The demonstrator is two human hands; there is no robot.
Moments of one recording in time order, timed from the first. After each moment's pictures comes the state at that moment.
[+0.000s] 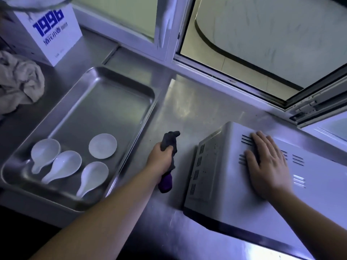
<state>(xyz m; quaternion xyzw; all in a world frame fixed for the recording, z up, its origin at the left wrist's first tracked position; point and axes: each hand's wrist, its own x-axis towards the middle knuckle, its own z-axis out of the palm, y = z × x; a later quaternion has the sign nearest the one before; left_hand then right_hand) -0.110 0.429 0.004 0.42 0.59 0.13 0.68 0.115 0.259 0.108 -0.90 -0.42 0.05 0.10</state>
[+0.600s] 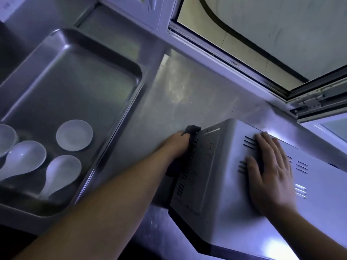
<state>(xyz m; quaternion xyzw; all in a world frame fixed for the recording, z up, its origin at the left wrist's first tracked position) -0.005 0.450 -0.042 0.55 0.49 -0.06 0.67 0.117 0.260 0.103 -0.89 -0.44 0.03 0.11</state>
